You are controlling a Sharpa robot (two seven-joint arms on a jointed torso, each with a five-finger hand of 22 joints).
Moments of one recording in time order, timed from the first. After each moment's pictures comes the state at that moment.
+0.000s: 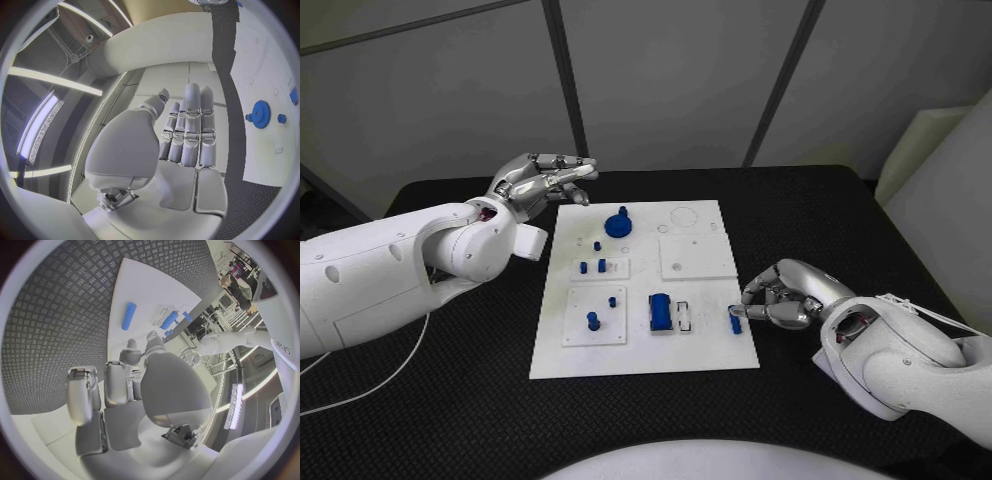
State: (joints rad) left arm 1.23 -0.86 -0.04 1.42 -0.02 -0.14 0.36; left_hand 1.37 -0.14 0.33 -0.01 0.05 1.08 0.16 0.07 0.08 1.16 0.10 0.10 0.07 1.30 0.02 0.62 0.42 0.21 1.05 0.13 0.61 0.71; right arm 0.94 -1.15 -0.01 1.98 -1.47 -0.52 -0.55; right_hand 1.30 -0.04 -0.17 0.22 0.24 1.11 0.05 0.07 0.69 1.36 -0.02 0.88 1.06 1.47 -0.09 1.35 1.10 0.01 1.47 0.02 1.57 1.31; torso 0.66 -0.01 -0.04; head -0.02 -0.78
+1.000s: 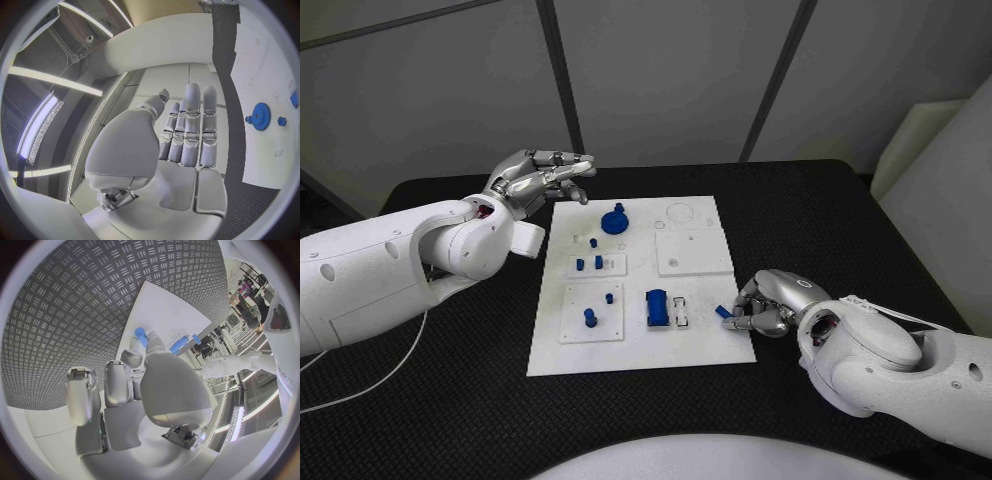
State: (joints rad) left arm 1.23 -0.86 -0.04 1.42 -0.02 -0.14 0.36; left_hand 1.37 -0.14 0.33 -0.01 0.05 1.08 0.16 0.07 0.08 1.16 0.10 0.10 0.07 1.30 0.02 0.62 0.42 0.19 1.05 0.13 0.61 0.71; right arm 0.90 -1.06 -0.01 1.92 -1.63 -0.40 -0.67; right_hand 1.31 -0.03 -0.18 0.22 0.25 1.12 0.04 0.07 0.70 1.37 -0.03 0.93 1.10 1.47 -0.09 1.35 1.12 0.01 1.47 0.02 1.57 1.31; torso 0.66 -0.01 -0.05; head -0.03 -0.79
